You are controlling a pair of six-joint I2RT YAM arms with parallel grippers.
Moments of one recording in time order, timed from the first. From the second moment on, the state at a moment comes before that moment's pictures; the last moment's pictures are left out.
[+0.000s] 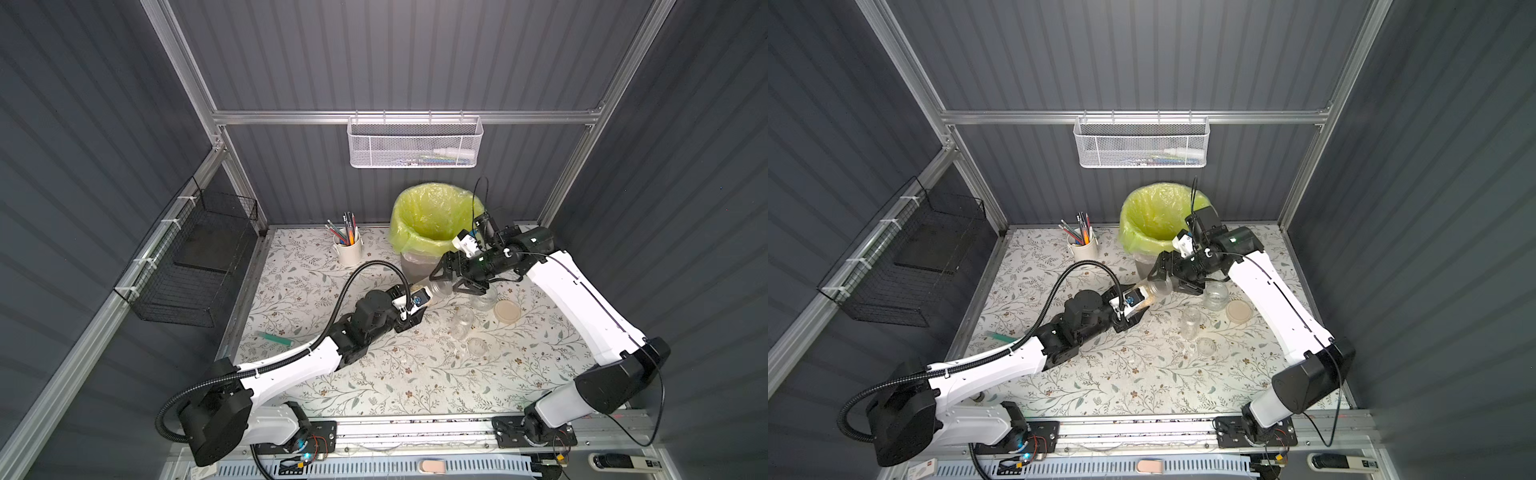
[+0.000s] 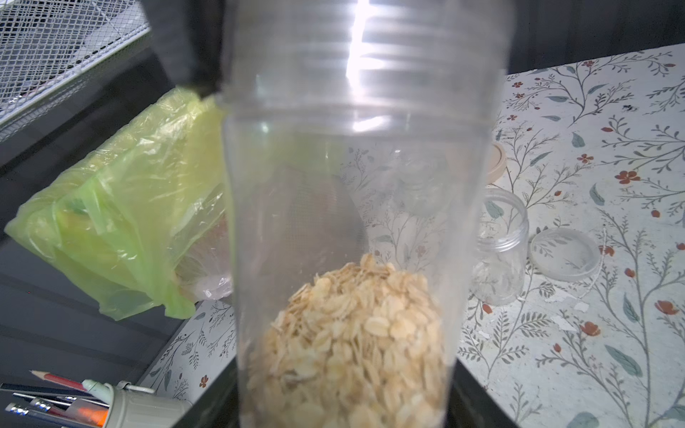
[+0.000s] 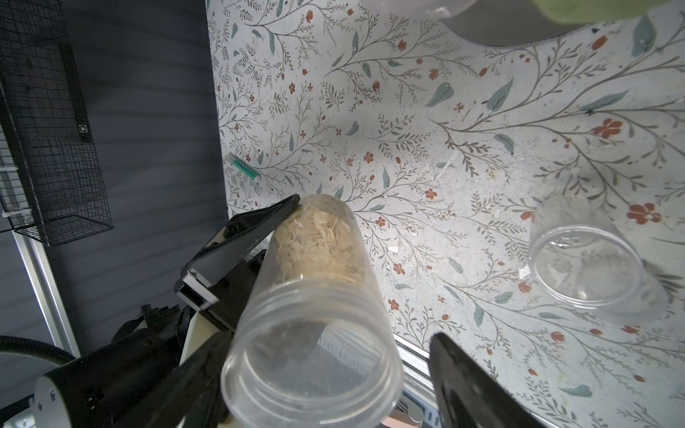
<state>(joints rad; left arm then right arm) -0.91 1.29 0.76 0.25 -0.06 0.48 0.47 1.55 1.71 -1.21 -0.52 0.61</state>
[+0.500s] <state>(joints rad) -0.91 1.29 0.75 0.25 -0.04 0.46 0.48 1.55 1.72 -1.21 -0.52 0.56</state>
